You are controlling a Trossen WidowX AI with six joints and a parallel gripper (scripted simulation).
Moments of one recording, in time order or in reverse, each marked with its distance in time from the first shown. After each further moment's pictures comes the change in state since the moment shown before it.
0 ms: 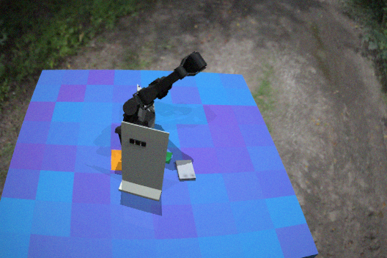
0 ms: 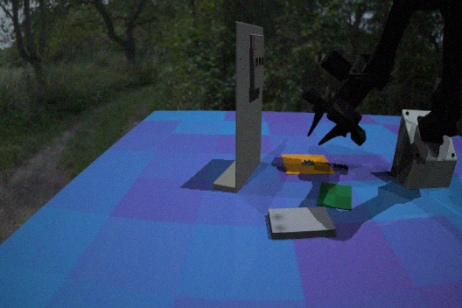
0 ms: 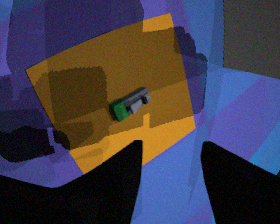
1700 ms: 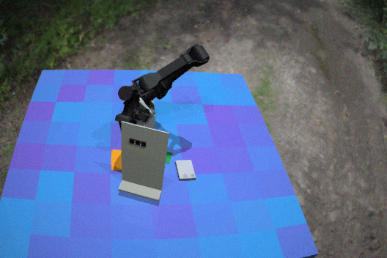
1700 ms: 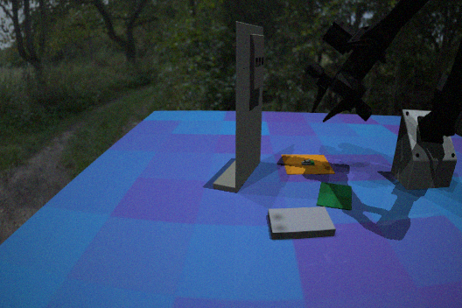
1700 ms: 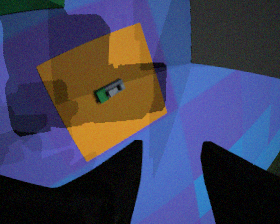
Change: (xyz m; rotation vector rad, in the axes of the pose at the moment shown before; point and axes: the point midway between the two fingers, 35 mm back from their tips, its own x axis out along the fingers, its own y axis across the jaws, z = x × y) arm -0.054 -0.031 0.000 0.011 -0.003 0.008
